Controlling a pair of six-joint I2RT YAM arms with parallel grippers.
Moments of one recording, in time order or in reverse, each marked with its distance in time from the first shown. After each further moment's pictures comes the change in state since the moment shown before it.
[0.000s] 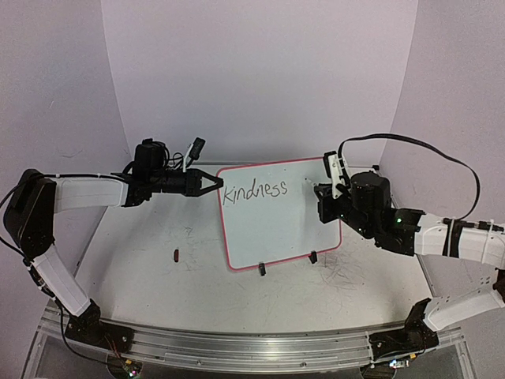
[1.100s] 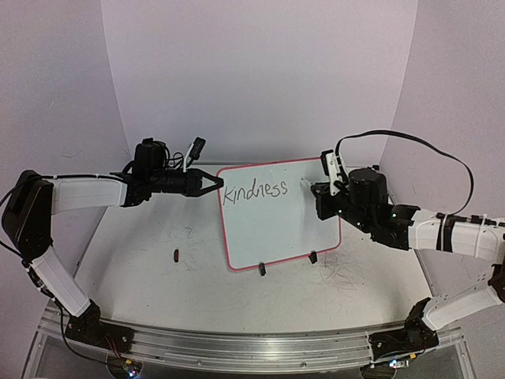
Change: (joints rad) left arm -0.008 -0.018 0.000 -0.028 -0.030 0.005; right arm -0.066 0.059 0.018 0.030 -0.110 0.011
